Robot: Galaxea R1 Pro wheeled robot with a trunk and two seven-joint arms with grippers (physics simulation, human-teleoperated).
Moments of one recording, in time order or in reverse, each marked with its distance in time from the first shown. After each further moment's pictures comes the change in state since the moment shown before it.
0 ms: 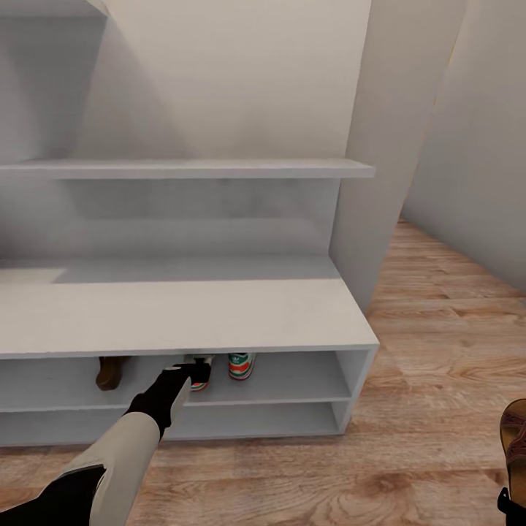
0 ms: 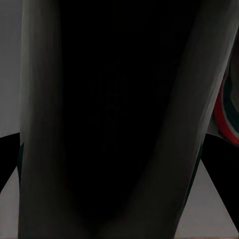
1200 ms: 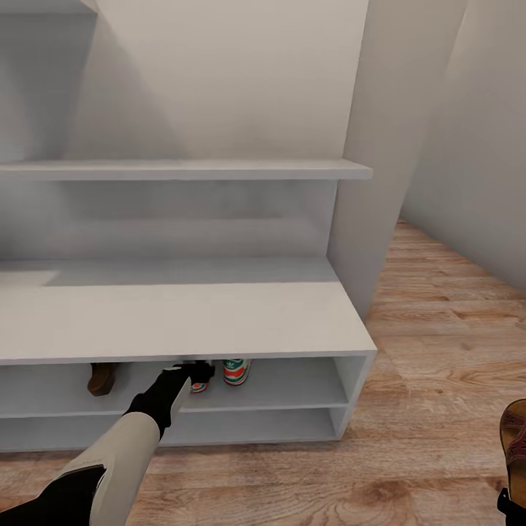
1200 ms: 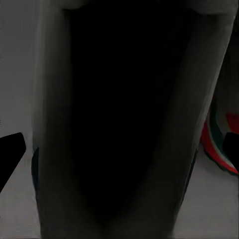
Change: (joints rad) left arm 0.000 0.001 0.000 0.002 0.000 -0.001 -0.001; right arm 0.000 0.000 0.000 0.002 0.000 0.000 0.000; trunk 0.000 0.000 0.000
